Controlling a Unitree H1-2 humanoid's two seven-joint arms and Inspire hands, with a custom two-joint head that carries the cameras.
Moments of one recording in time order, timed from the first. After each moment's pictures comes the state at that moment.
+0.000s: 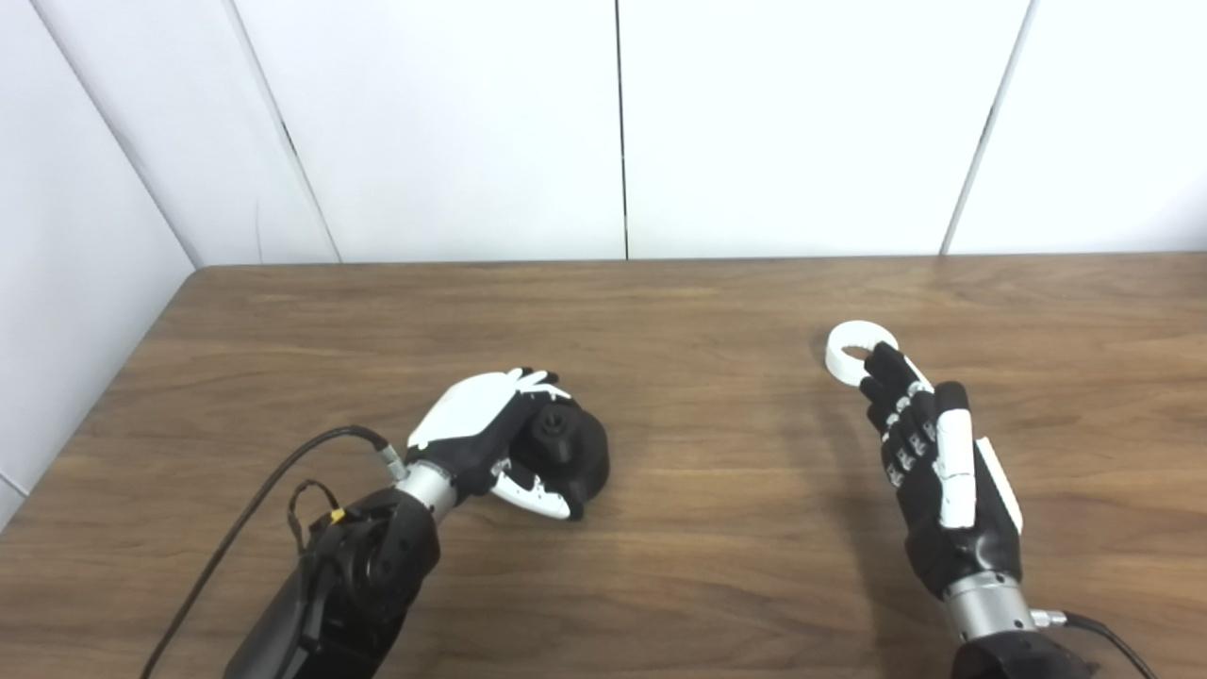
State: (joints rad) left arm -0.25 0.37 -0.36 -0.21 0.70 0.37 -0.37; right arm 0.04 0.02 -0.02 -0.34 0.14 0.21 0.01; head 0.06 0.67
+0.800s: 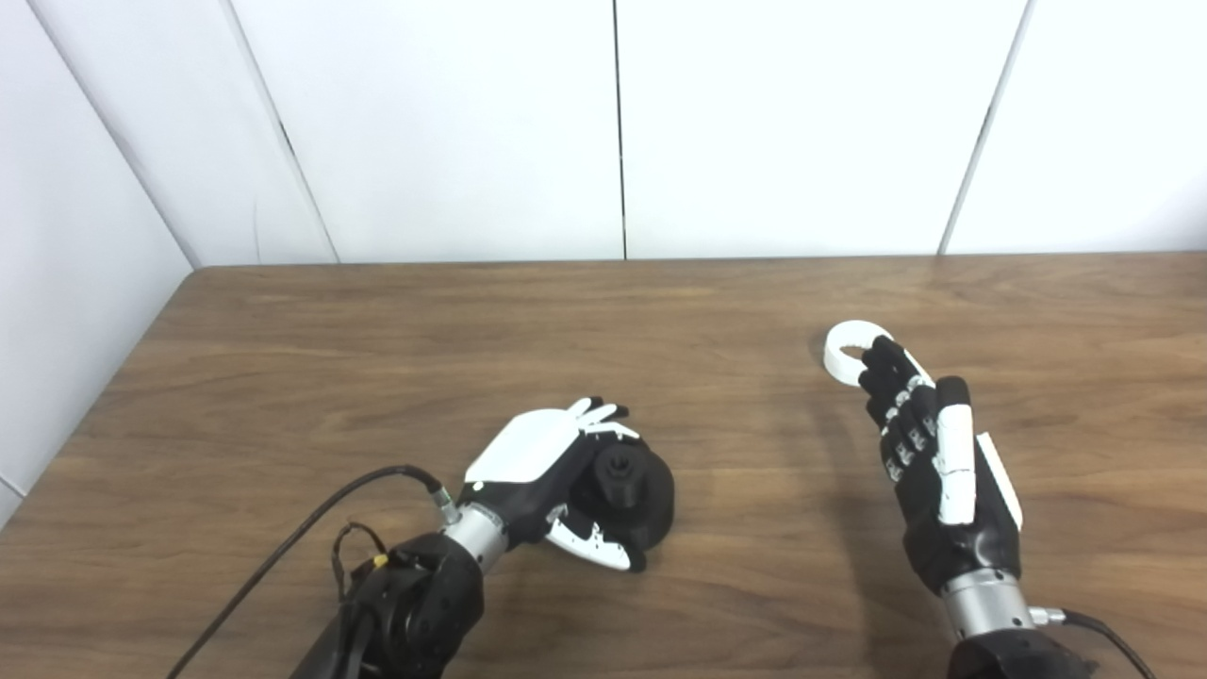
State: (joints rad) left arm -0.18 0.31 -0.42 -0.25 0.75 0.26 -0.35; right arm 0.04 0.02 -0.01 -0.37 0.15 0.22 -0.01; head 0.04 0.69
